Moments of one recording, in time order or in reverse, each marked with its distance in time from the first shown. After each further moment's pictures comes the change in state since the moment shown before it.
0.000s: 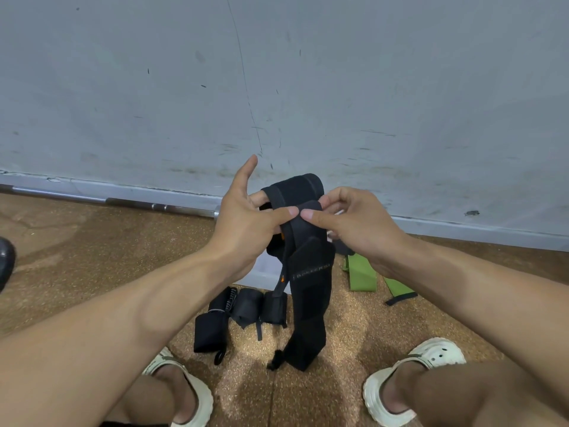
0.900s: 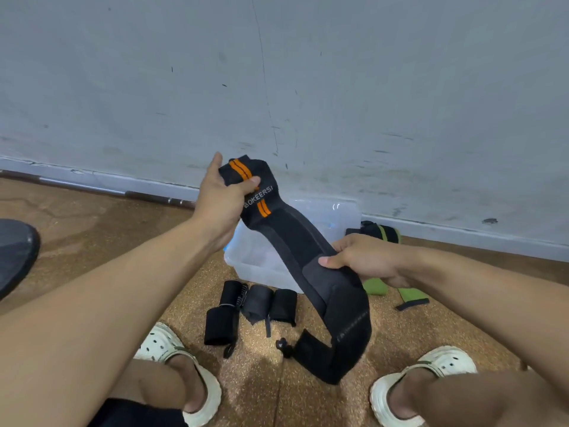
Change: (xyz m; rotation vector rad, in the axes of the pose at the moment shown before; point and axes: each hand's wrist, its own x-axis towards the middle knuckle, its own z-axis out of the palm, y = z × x) left_hand 0.049 -0.006 -0.056 -0.087 0.258 -0.041; right_hand 0.017 0.041 -0.001 -0.292 -0.524 0.295
